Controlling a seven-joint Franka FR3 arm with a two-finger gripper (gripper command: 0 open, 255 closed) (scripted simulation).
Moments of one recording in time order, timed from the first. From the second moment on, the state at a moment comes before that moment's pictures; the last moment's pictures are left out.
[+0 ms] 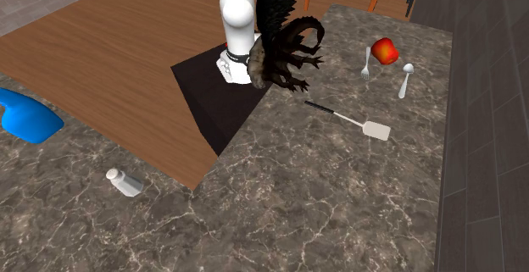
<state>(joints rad) 1.04 -0.78 1.41 -3.02 1.15 2.14 0.18</state>
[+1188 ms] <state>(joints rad) 1.20 -1.06 1.04 -3.01 0.89 1.80 0.26</state>
